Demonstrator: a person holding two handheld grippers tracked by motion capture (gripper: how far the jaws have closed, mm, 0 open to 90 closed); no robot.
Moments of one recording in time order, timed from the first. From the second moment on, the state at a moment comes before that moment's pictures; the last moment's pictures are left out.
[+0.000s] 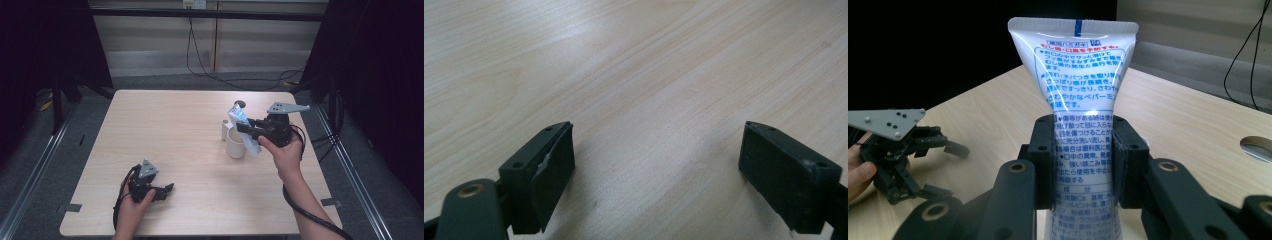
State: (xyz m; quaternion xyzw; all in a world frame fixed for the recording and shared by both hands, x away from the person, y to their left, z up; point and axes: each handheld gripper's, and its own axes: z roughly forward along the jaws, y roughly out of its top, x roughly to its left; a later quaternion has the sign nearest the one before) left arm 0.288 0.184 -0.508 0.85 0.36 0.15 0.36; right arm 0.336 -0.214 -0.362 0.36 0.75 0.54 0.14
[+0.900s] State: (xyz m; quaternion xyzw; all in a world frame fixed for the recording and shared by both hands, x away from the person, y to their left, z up) left arm 0.288 0.184 -0.508 0.85 0.36 0.15 0.36; right arm 0.360 -0.205 -0.365 0.38 0.73 0.55 0.16
